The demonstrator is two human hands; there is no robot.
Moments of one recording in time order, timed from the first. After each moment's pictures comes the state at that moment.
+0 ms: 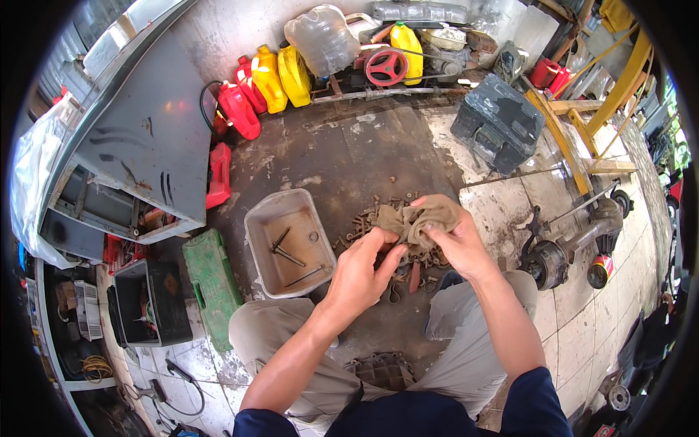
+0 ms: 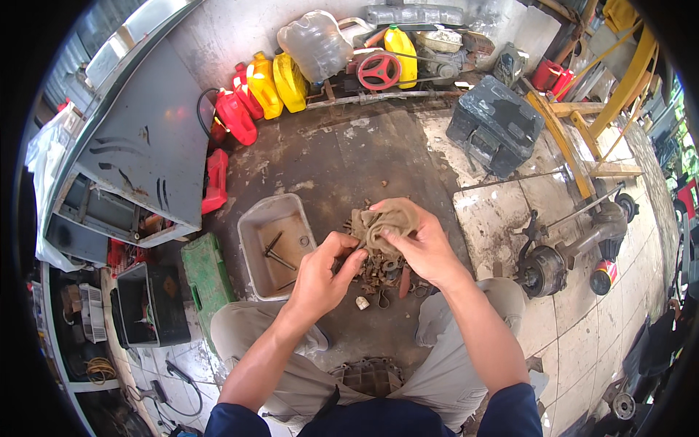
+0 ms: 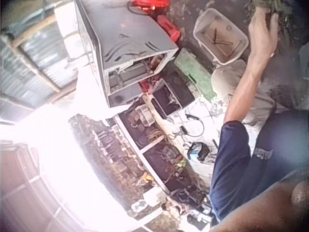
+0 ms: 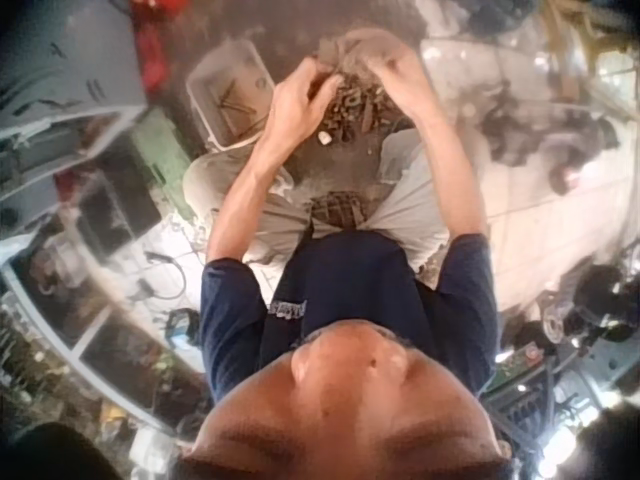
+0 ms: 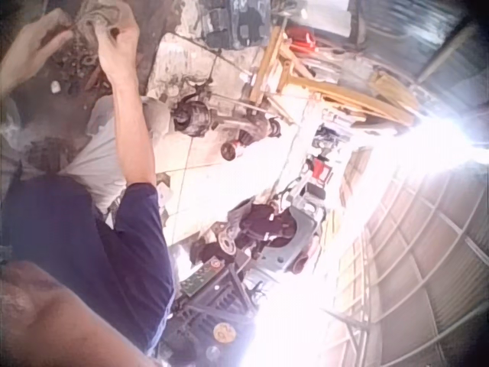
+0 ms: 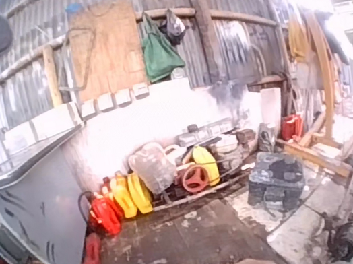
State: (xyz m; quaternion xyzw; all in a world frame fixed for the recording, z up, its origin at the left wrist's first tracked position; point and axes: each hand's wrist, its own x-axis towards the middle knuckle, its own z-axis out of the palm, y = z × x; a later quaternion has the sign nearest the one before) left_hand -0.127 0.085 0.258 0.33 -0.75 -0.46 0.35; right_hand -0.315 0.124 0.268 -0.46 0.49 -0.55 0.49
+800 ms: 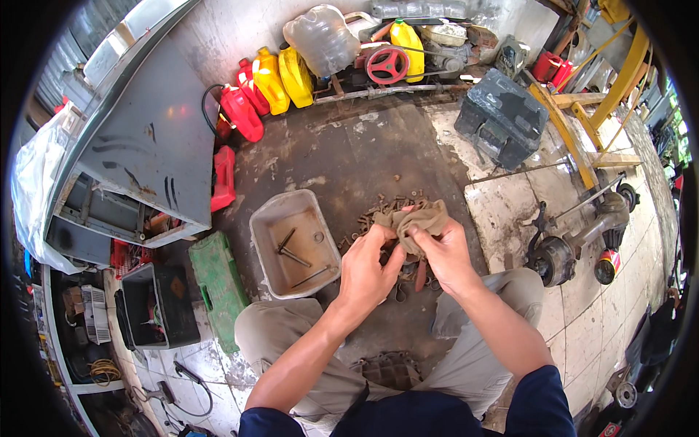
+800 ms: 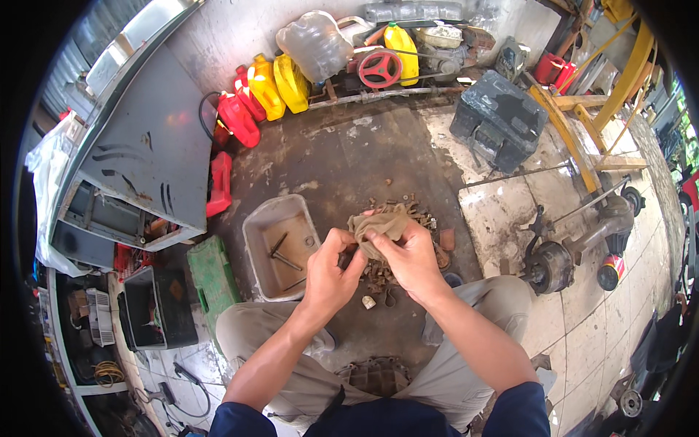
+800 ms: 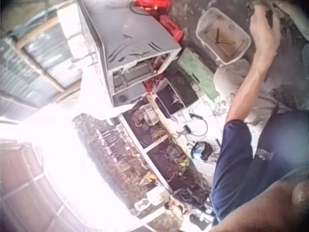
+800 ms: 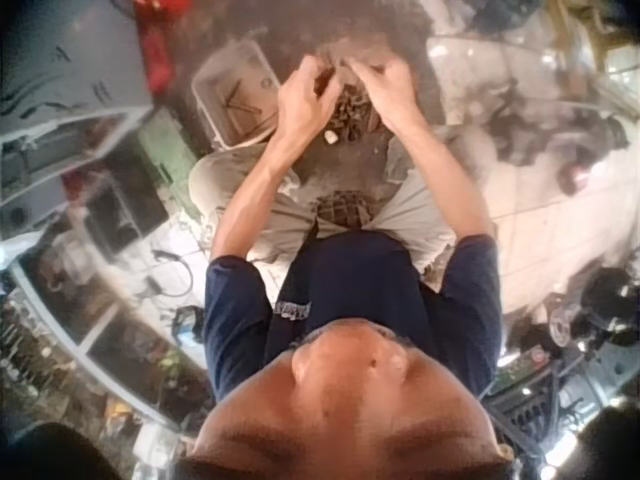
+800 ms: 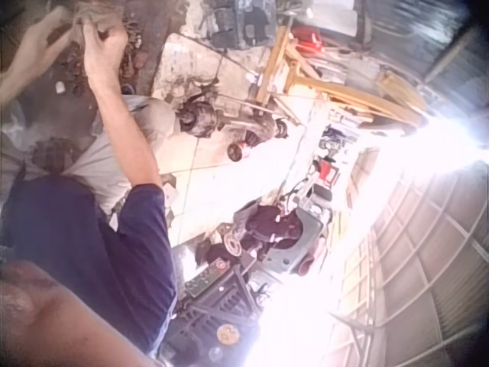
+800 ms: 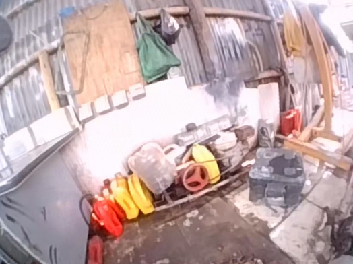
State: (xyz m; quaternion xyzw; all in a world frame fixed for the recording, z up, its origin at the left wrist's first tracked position) left_hand -0.138 0.087 0.241 0.38 -0.75 -0.39 0.38; right_hand -0.278 0.128 0.260 -0.33 0.50 -0.62 0.51
